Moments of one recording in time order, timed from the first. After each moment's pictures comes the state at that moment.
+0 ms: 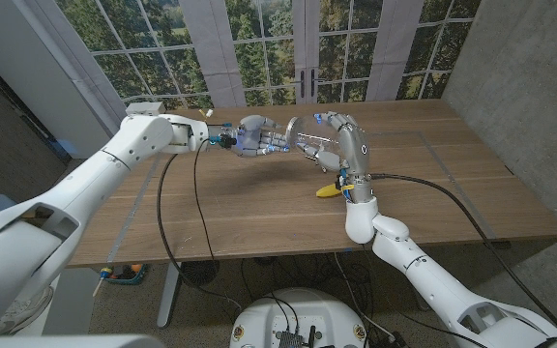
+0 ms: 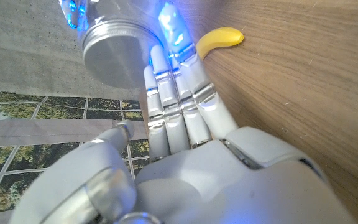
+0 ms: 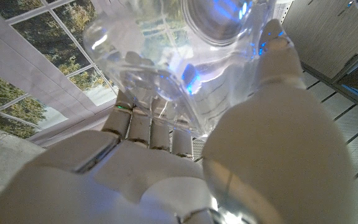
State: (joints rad) left arm 0.48 0.71 0.52 -1.57 -1.03 0.80 -0.41; left_hand 0.34 0.04 0.64 0.09 0.19 0.78 0.21 0.20 0.40 1.04 0.13 0.19 0.23 1.09 0.03 0.20 0.18 1.24 -0.10 0.59 0.18; right arm -0.87 -0.27 -0.45 -1.29 -0.97 0.57 -1.12; right_hand 1.09 -0.16 0.25 -0.23 0.36 0.82 0.16 0.60 0.18 0.77 0.20 0.48 0.78 0.72 0.21 0.68 1.22 0.48 0.06 1.11 0.19
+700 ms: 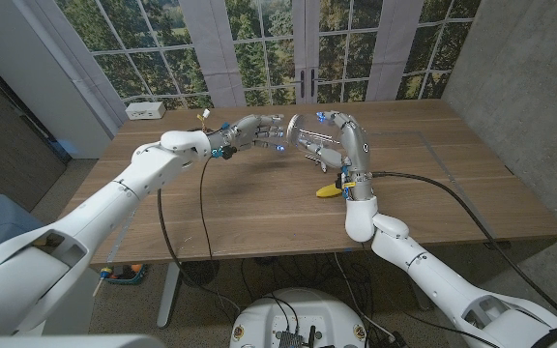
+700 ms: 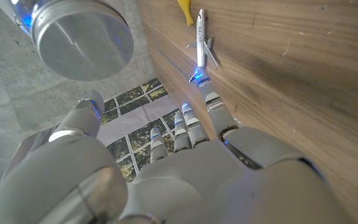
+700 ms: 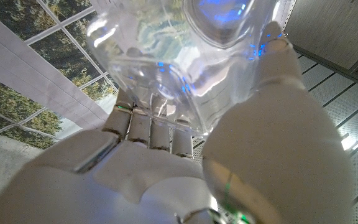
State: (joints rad) left arm 0.57 0.66 0.53 -1.46 -0.59 0.09 -0.46; left_hand 0.50 -0.11 0.60 -0.19 0.18 0.07 -0.21 0.19 0.25 0.14 0.02 0.18 0.27 0.26 0.01 0.17 0.18 0.58 0.12 0.23 0.18; right arm -0.84 -0.32 -0.54 -1.29 -0.82 0.54 -1.12; right_hand 1.09 -0.16 0.25 -0.23 0.36 0.81 0.15 0.60 0.18 0.78 0.21 0.47 0.78 0.72 0.21 0.68 1.21 0.48 0.06 1.12 0.18
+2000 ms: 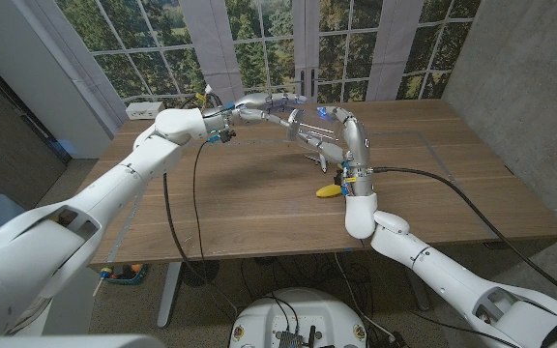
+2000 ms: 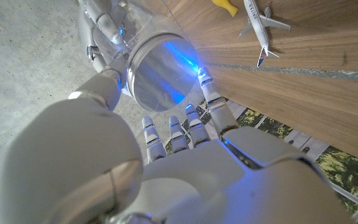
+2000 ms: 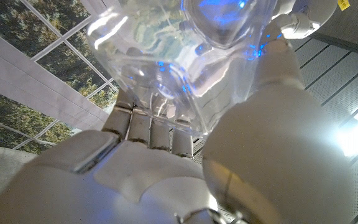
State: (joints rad) left arm 0.43 0.63 0.59 -1.30 -0.45 -0.39 -0.74; left_hand 0.91 -0.09 0.58 -0.18 0.20 0.25 -0.22 0.26 0.22 0.11 -0.05 0.25 0.22 0.23 0.01 0.20 0.18 0.59 0.08 0.22 0.17; right arm -0.80 -0.40 -0.65 -1.35 -0.62 0.53 -1.11; right_hand 1.09 -0.16 0.25 -0.23 0.36 0.81 0.15 0.59 0.18 0.78 0.21 0.46 0.78 0.72 0.21 0.68 1.21 0.48 0.06 1.12 0.18
